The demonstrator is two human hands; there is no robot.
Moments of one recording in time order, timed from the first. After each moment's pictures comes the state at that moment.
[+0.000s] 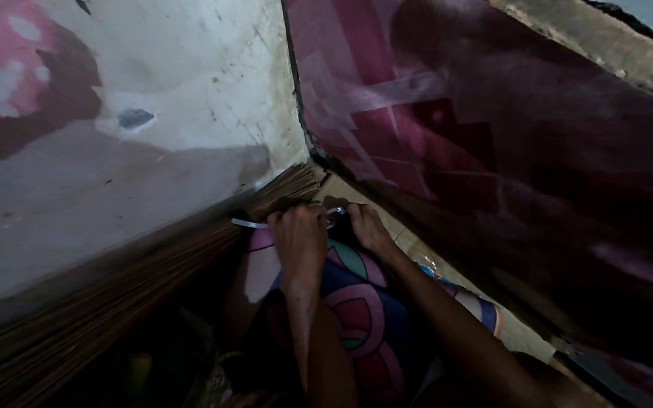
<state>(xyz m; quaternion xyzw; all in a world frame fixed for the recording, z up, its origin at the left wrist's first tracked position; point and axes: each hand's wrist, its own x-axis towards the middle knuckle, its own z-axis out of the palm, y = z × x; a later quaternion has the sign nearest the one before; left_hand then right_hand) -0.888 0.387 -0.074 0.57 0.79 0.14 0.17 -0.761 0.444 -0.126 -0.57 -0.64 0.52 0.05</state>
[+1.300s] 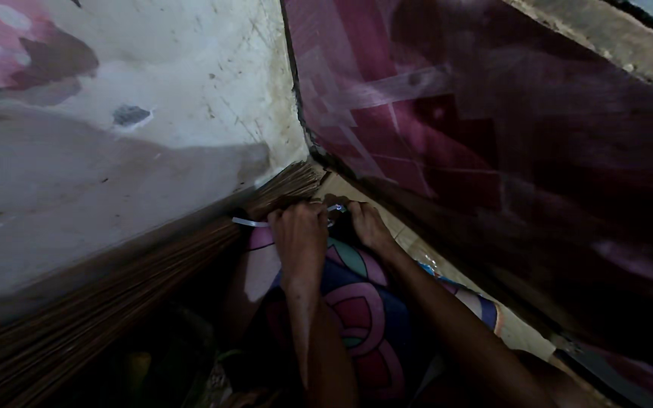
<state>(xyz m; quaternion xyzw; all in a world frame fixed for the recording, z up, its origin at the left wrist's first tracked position) -0.888 0.388 -0.077 0.57 0.79 0.15 0.16 -0.762 0.446 -0.126 -0.57 -0.63 0.52 0.05</state>
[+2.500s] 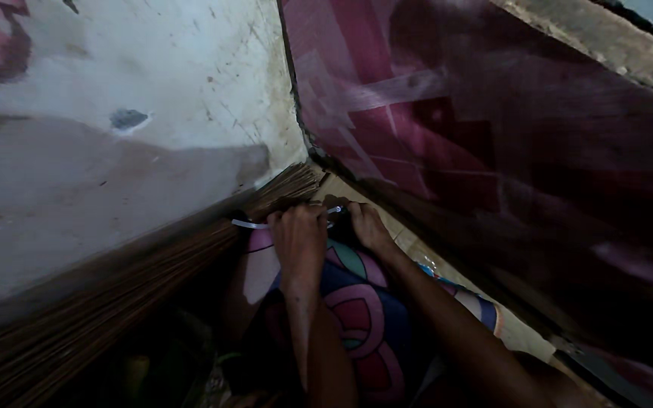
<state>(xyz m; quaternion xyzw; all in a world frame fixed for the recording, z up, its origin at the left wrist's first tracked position) -0.888 0.388 -0.074 0.57 0.79 0.14 0.17 -0.761 0.446 -0.124 -0.58 -0.62 0.52 0.05</state>
